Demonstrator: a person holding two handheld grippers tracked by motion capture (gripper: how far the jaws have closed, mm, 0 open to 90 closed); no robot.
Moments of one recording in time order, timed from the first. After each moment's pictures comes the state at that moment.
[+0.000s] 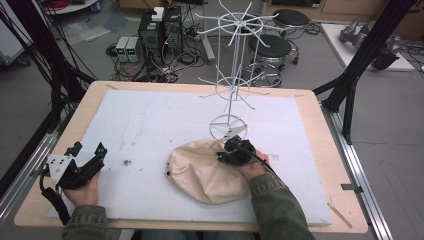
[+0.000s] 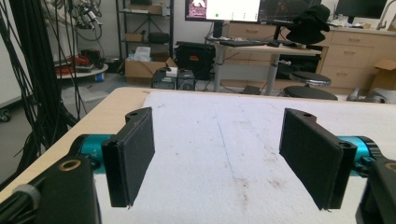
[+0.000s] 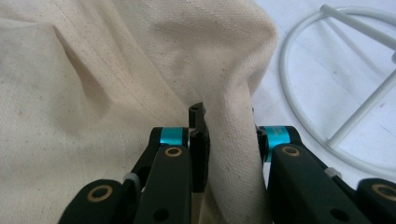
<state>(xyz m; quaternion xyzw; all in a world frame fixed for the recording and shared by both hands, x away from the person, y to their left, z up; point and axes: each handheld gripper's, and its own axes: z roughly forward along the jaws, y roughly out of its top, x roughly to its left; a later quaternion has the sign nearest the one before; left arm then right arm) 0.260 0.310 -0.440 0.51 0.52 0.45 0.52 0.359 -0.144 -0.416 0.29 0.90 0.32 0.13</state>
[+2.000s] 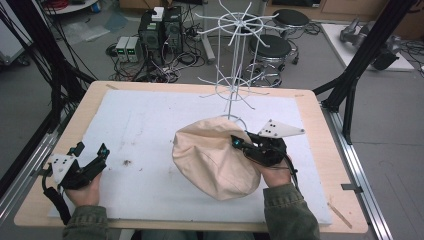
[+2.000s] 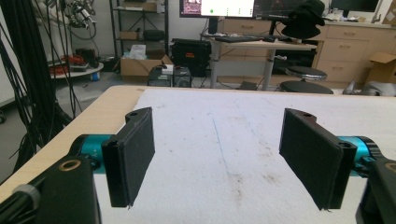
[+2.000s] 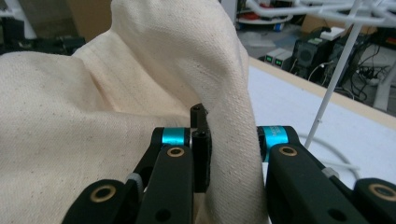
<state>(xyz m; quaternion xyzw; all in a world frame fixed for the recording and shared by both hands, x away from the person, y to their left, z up) 0.260 0.307 -0.441 0.52 0.51 0.45 0.52 0.302 -0.201 -0.335 0.28 0.77 0.55 0.18</state>
